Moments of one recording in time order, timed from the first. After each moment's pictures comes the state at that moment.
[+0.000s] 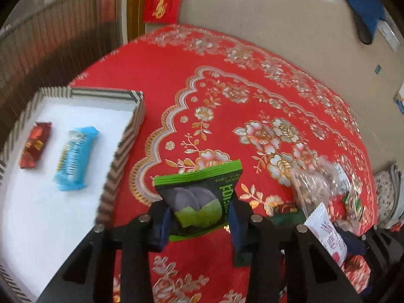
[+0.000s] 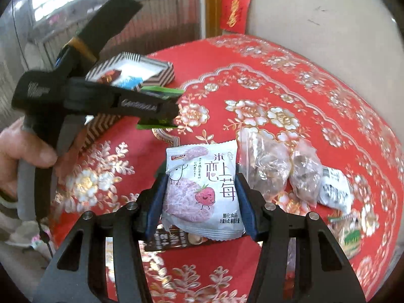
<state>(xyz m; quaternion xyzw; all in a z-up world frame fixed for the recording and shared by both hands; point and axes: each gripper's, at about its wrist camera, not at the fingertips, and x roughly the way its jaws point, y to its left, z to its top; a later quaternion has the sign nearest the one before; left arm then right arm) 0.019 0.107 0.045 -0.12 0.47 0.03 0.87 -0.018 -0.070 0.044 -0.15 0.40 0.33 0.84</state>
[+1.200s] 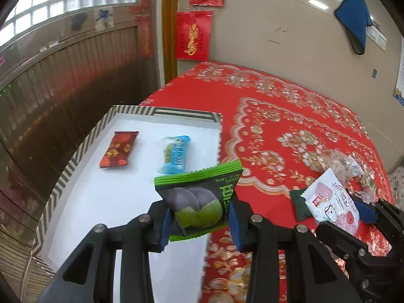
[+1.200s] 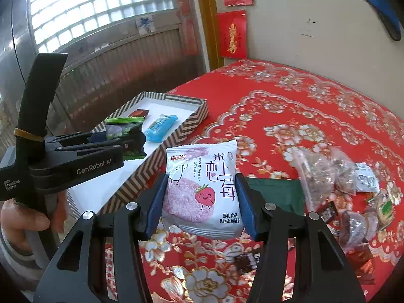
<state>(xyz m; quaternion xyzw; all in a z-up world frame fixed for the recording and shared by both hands) -0.074 0.176 0.072 -0.07 0.39 0.09 0.91 -0.072 -0.009 0.059 -0.06 0.35 0.32 0.88</state>
